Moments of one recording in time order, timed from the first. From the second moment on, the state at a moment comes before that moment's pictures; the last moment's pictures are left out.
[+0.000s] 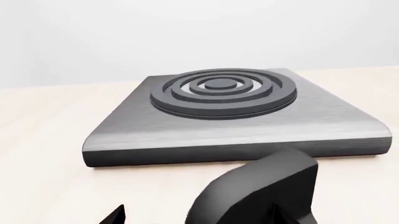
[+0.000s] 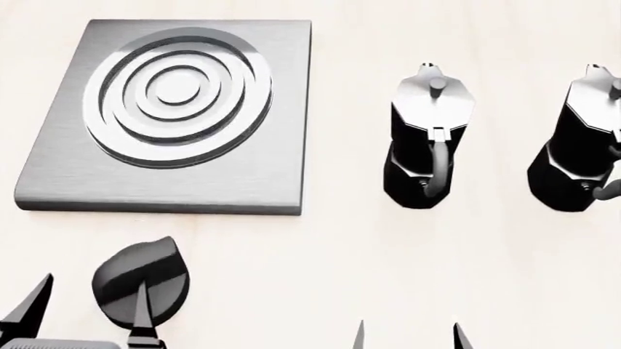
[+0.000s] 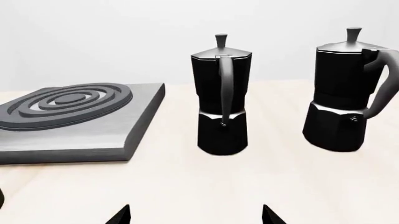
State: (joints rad) left arm -0.13 -0.24 0.30 0.00 -0.15 0.11 -0.32; right arm -0.08 0.30 -0.31 -0.29 0.23 -0.10 0.35
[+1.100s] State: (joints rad) left arm -0.11 -0.28 0.25 0.04 -0.23 0.04 -0.38; right arm -0.08 0.32 -0.33 -0.28 0.24 -0.10 0.37
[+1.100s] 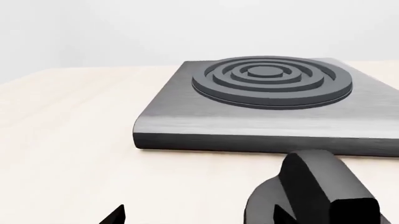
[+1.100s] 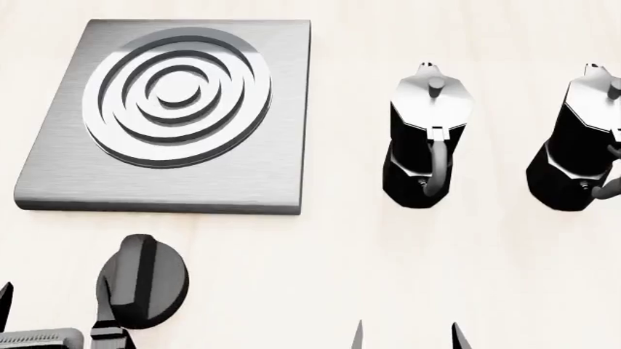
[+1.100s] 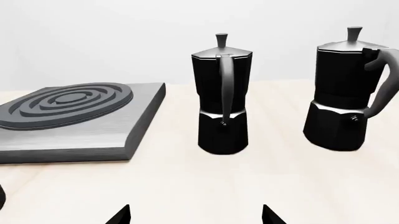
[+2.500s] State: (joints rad) left arm 0.04 -0.44 0.26 0.44 -0.32 0.03 -0.30; right arm -0.06 0.35 -0.33 -0.31 0.25 -0.12 0.39
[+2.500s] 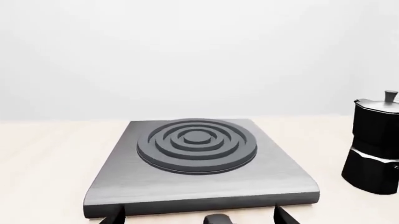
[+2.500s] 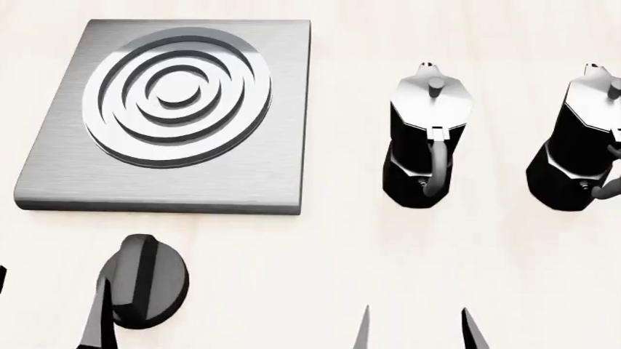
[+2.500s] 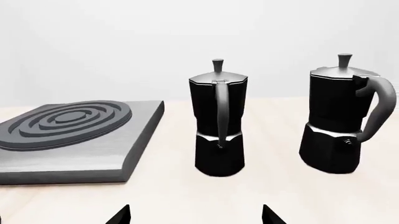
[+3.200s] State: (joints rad) left arm 0.02 -0.46 0.26 0.57 -0.35 -0.03 -0.33; right arm -0.02 0.39 -0.31 -0.43 0.26 -0.04 0.41
